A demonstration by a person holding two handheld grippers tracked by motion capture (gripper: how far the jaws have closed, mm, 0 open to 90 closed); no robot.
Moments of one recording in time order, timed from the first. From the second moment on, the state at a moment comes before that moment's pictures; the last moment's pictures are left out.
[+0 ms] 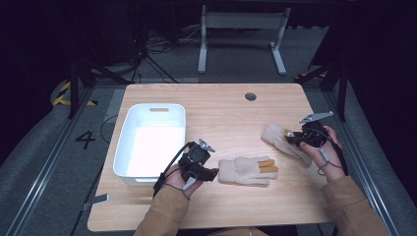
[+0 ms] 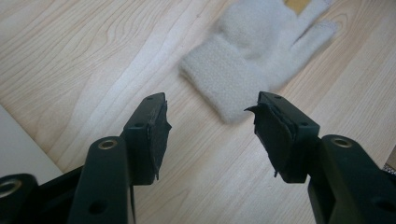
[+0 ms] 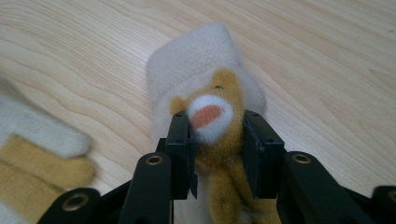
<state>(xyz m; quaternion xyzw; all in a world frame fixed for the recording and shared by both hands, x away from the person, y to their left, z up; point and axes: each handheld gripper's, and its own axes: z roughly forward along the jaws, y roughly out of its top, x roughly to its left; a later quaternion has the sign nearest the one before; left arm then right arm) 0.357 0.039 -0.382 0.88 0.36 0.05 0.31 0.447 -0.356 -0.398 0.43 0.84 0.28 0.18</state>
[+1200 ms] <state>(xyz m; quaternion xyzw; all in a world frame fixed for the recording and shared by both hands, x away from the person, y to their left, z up) 0.358 0.041 -0.377 0.88 0.36 0.05 0.31 0.405 -0.322 -0.342 0.32 0.87 0.34 0.16</state>
